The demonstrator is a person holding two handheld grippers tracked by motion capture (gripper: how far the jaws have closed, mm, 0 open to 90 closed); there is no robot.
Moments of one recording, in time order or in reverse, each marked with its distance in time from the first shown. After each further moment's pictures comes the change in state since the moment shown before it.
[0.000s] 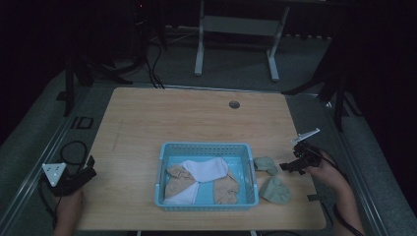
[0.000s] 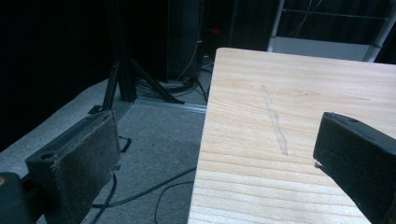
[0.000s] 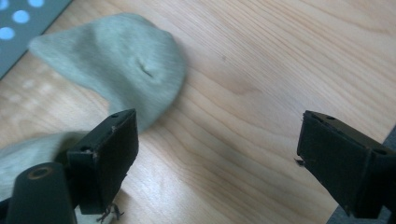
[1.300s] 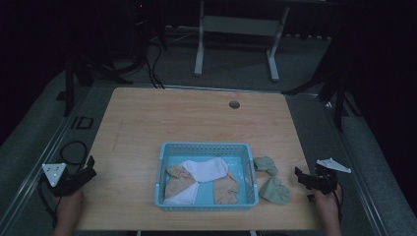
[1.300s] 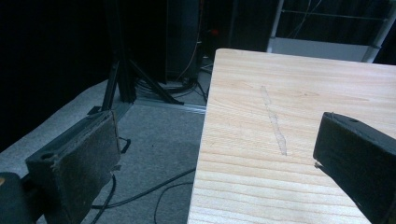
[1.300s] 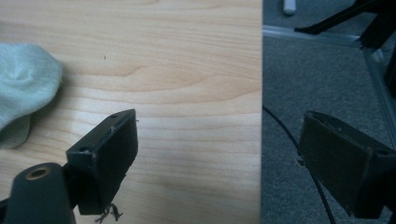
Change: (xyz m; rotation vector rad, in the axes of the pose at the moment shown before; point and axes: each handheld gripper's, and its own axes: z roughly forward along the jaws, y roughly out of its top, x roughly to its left) left arm 0.000 0.000 0.000 -0.002 -0.004 0.001; right arm 0.005 -0.103 0.014 -0.453 -0.331 0.377
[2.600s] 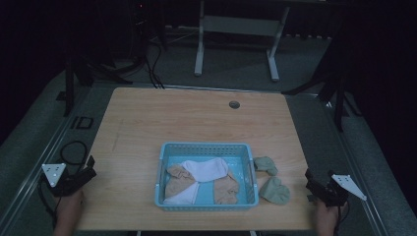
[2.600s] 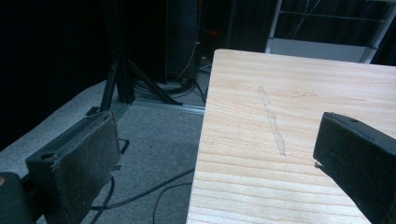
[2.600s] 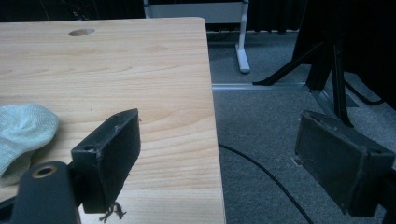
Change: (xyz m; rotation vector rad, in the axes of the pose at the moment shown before) left arm 0.000 0.000 0.000 -0.002 -0.005 -0.003; right arm 0.002 -0.032 -0.035 -0.299 -0.138 0.117
